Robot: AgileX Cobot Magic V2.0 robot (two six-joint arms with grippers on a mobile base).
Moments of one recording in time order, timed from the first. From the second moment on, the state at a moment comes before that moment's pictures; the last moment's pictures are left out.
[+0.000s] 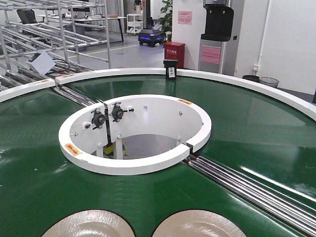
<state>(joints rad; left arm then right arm) -0.06 -0.01 -0.06 0.00 0.05 -0.06 0.03 -0.01 0.02 -0.05 -0.05 0.10</state>
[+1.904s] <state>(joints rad) 0.04 1.37 -0.83 -0.08 0.41 -0.13 0.03 0.78 -0.57 -0.04 0.30 0.10</state>
